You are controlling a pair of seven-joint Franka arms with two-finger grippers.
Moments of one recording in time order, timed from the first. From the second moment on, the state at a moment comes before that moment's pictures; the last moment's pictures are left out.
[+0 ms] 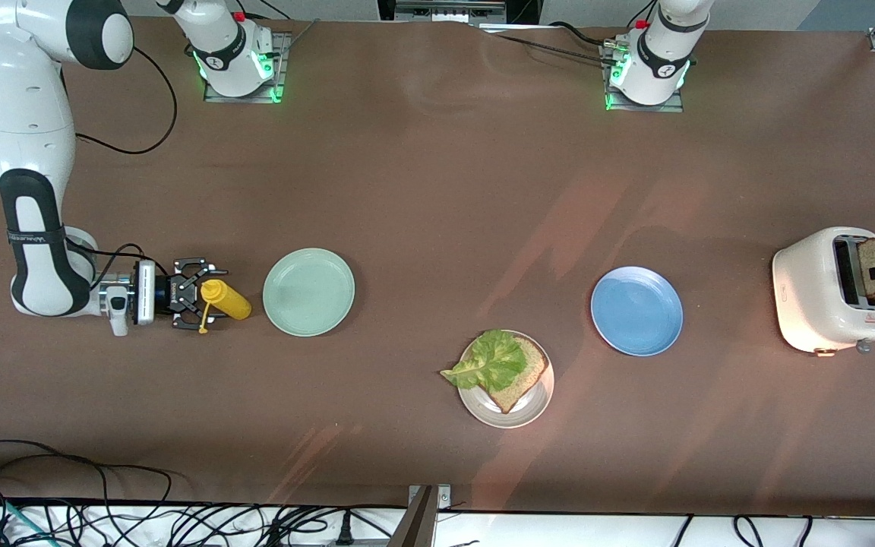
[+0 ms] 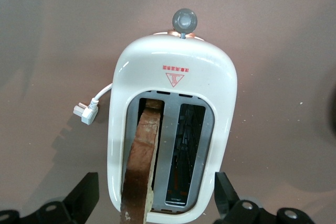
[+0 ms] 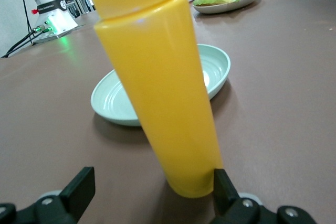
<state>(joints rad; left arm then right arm) 0.77 0.56 -0.45 -1.40 0.32 1.71 0.20 -0.09 0.90 -0.18 -1.59 1.12 1.64 -2.30</state>
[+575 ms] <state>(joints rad) 0.77 0.56 -0.45 -1.40 0.32 1.71 0.20 -0.06 0.90 -0.17 -1.58 1.13 1.65 -2.30</state>
